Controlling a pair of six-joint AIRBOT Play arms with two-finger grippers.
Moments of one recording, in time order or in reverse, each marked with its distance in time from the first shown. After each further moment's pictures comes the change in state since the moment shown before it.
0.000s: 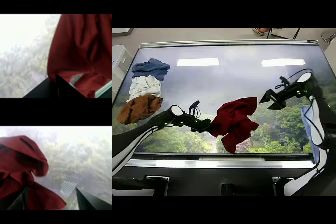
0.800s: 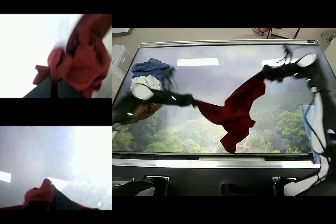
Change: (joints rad) left arm 0.183 0.334 0.322 0.269 -0.047 -0.044; right arm 0.052 0.172 0.263 0.085 -0.312 -0.047
